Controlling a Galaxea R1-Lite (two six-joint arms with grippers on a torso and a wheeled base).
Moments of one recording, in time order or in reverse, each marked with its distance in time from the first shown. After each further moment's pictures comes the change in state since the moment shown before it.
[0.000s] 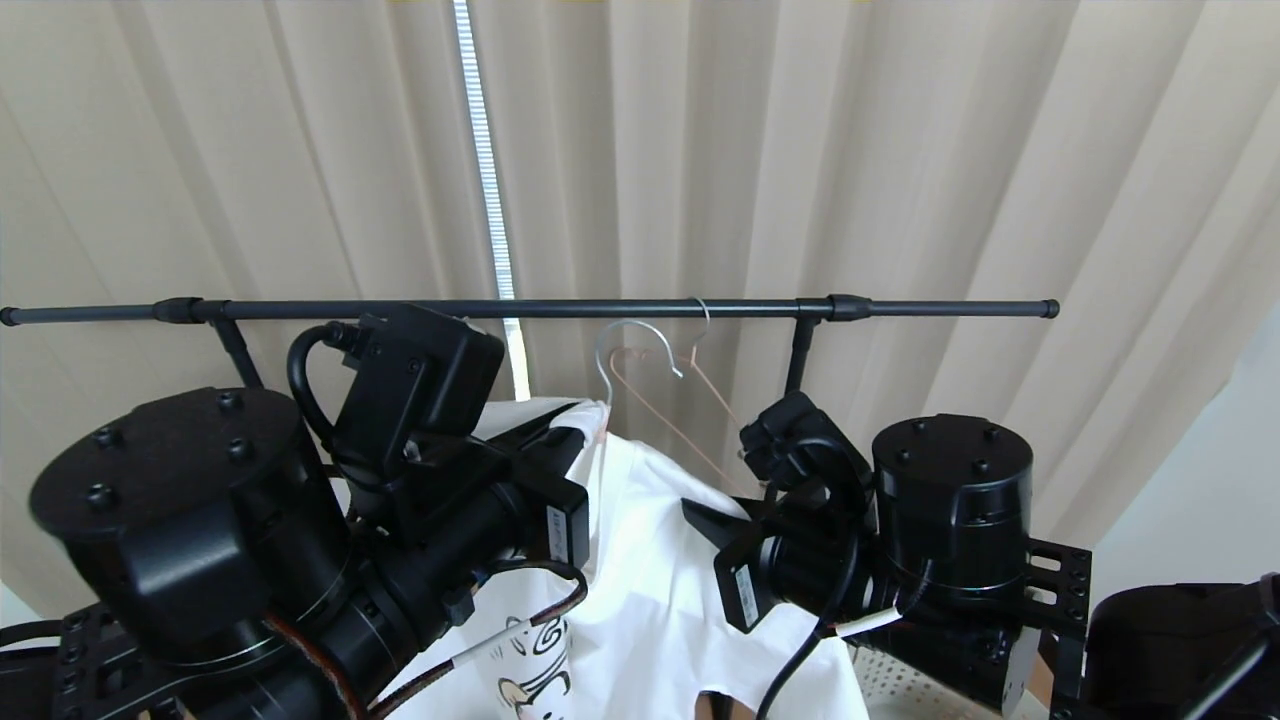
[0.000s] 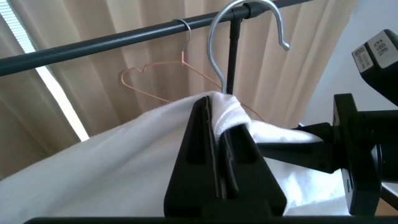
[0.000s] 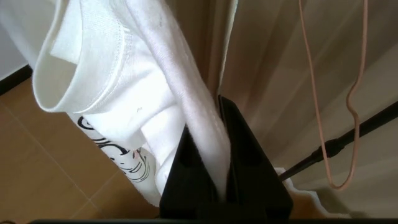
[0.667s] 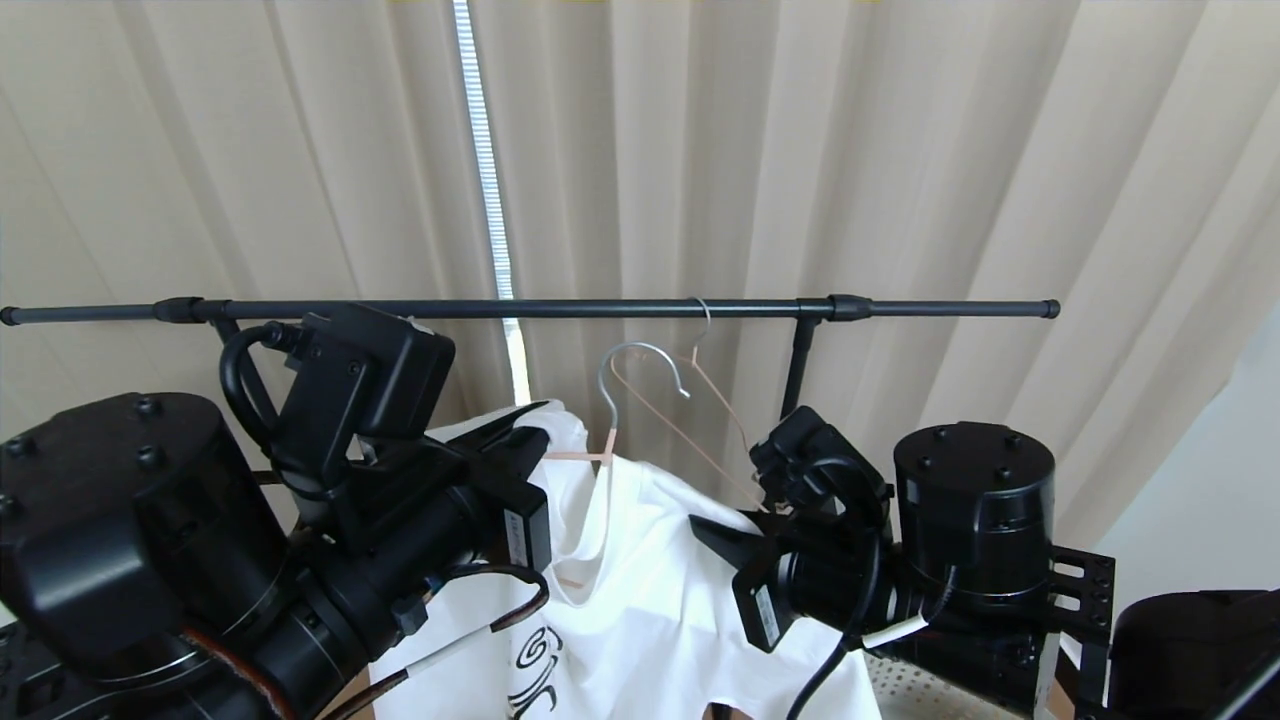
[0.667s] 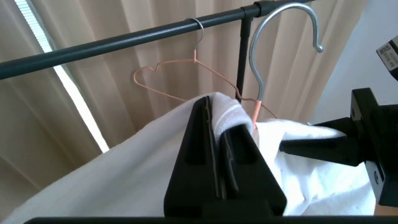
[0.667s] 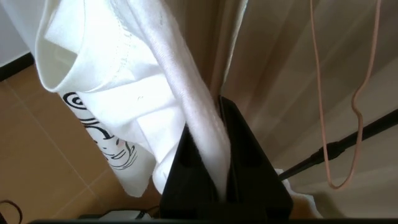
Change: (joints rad) left arm 0.024 -0.057 0.038 0.007 0.003 0.016; right arm -0.022 -0.020 0.046 0.000 0.076 -0.059
